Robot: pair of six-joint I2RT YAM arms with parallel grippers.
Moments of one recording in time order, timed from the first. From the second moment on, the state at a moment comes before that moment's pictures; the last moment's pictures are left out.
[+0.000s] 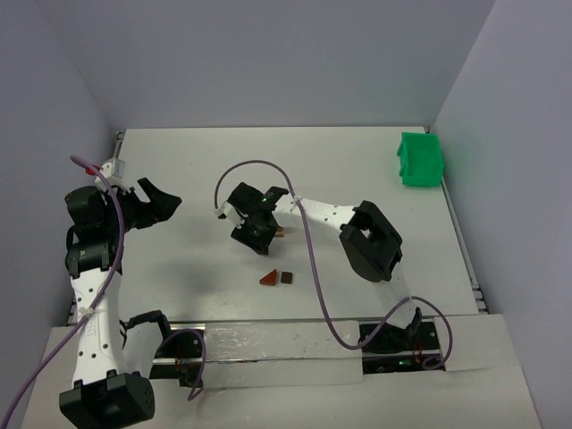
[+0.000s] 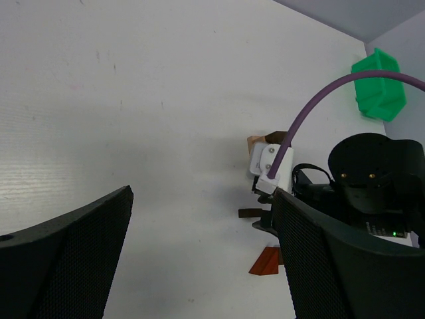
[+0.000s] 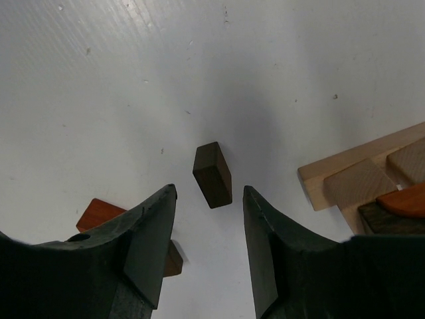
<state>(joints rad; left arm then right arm) 0.25 0.82 0.85 -0.46 0.59 -0.32 0.94 2.07 1.64 -0.79 -0.06 -0.17</state>
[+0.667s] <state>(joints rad) 0.25 0.80 0.85 -0.46 0.60 -0.31 0.92 2.13 1.71 -0.83 -0.20 -0.13</state>
